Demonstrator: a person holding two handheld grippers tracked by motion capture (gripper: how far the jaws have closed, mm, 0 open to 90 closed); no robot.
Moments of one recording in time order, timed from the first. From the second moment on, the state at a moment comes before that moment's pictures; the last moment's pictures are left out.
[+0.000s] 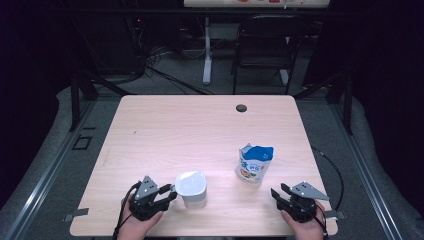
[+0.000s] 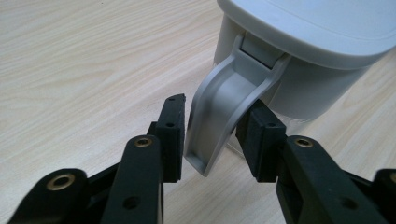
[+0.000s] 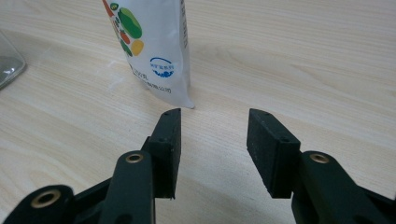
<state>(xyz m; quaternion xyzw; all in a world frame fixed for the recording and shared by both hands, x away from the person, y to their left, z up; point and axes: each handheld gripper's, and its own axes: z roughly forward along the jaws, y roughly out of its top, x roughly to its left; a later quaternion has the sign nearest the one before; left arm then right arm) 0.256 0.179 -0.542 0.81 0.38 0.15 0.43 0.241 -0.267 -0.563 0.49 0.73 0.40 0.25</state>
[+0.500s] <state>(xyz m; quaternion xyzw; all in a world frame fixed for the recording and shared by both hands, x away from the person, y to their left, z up) 0.252 0.186 -0.522 0.81 0.35 0.16 0.44 0.241 -0.268 -0.562 0.49 0.73 0.40 0.25</state>
